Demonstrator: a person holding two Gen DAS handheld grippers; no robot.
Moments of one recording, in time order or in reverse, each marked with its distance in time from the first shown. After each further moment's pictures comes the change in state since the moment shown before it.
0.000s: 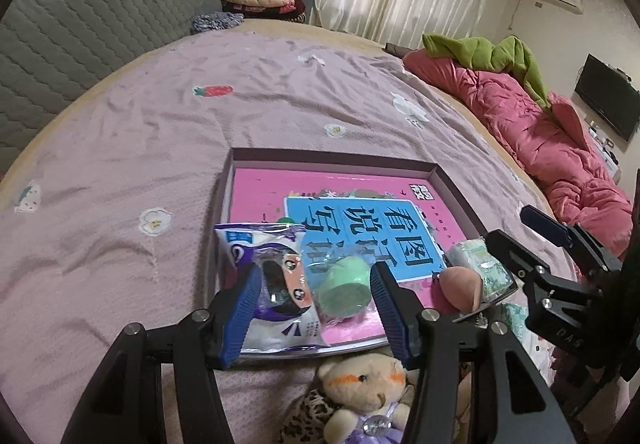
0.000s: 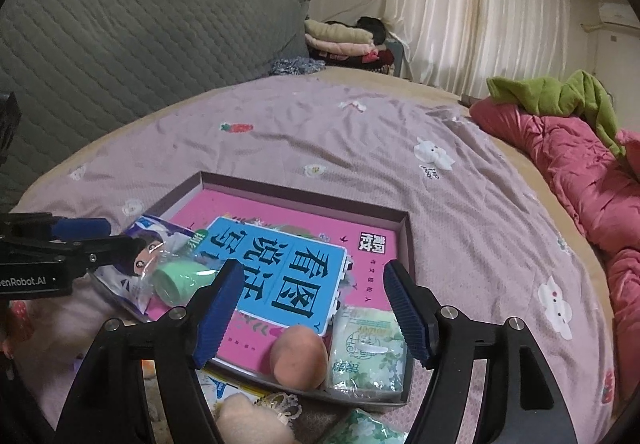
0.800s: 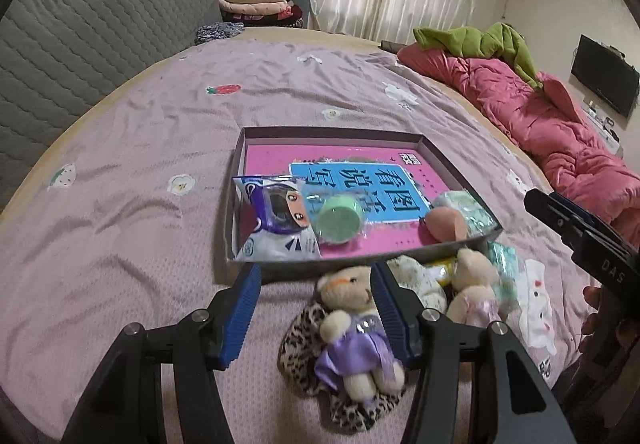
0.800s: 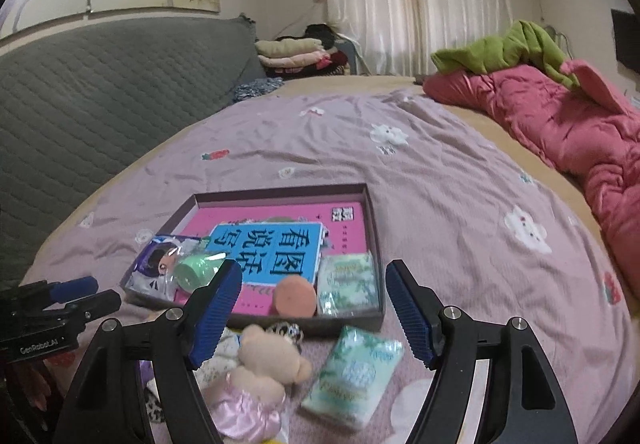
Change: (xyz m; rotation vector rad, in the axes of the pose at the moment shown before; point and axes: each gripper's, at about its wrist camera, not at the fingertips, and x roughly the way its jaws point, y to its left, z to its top) left arm -0.052 -0.015 -0.058 0.061 -0.007 0.043; right arm -0.076 -0.017 -0.038 0.234 -0.032 -0.048
